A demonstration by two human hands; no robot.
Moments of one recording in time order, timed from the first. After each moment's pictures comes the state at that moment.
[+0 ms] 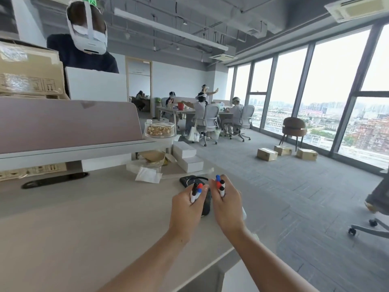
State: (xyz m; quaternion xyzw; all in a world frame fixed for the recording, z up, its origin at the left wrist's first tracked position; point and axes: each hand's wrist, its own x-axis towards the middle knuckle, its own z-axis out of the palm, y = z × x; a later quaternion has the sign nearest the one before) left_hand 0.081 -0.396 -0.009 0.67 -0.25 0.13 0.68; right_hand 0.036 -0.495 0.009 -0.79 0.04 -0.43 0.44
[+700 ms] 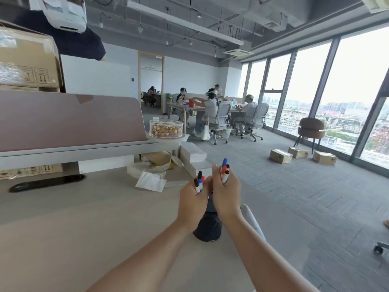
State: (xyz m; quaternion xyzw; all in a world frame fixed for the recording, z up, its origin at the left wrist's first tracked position) left_hand 0.188 -0.445 -0.004 0.67 -0.22 0.08 0.70; right_hand 0.163 -0.524 0.018 -0.72 0.06 -0.42 0.56
